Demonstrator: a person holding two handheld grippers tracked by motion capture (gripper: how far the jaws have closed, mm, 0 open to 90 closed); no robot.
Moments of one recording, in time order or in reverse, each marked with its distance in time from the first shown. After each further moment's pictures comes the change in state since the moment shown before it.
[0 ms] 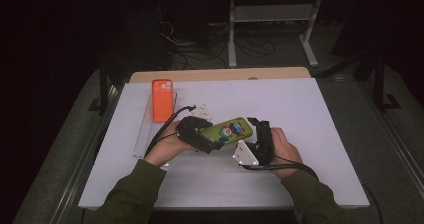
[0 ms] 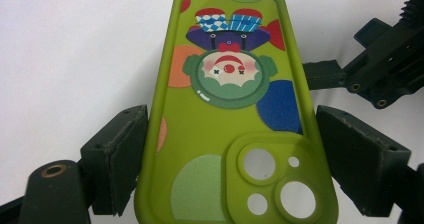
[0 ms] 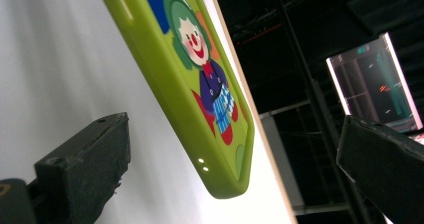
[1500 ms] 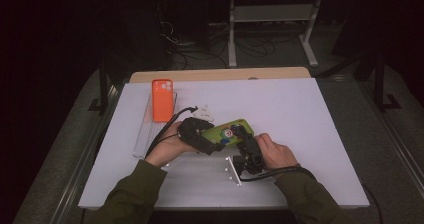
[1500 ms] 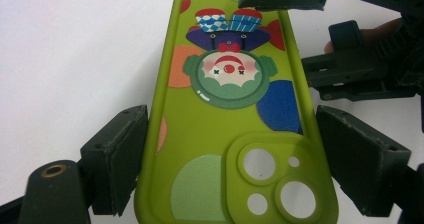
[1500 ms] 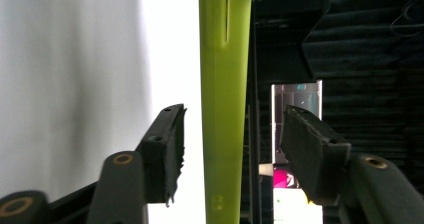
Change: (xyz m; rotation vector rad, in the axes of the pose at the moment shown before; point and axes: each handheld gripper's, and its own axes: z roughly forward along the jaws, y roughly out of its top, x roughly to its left) left arm -0.003 0.001 0.001 0.021 -0.004 0.024; right arm 0.035 0.008 0.006 0.018 -0.178 -0.351
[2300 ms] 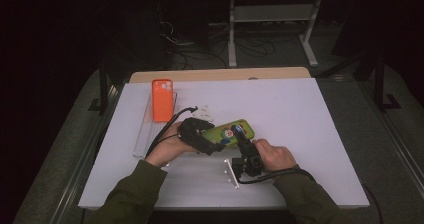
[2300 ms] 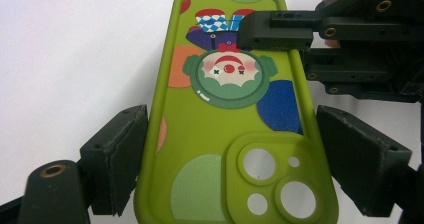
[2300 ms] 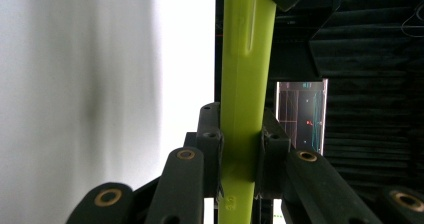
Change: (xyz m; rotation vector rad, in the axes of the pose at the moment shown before) left arm 0.000 -0.001 0.000 -0.012 -0.010 0.001; right arm 0.003 0.005 -0.004 0.022 0.028 -0.026
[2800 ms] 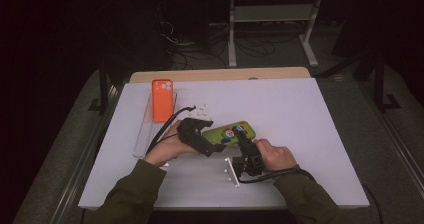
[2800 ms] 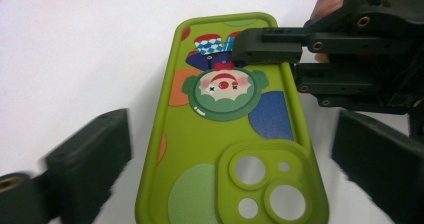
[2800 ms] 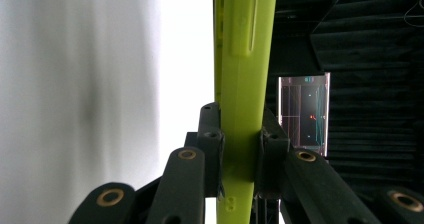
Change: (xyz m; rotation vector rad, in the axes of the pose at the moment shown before) left arm 0.002 -0.002 -0.005 -0.080 -0.017 0.010; right arm -0.003 -0.001 -0.001 0.012 -0.001 0.032
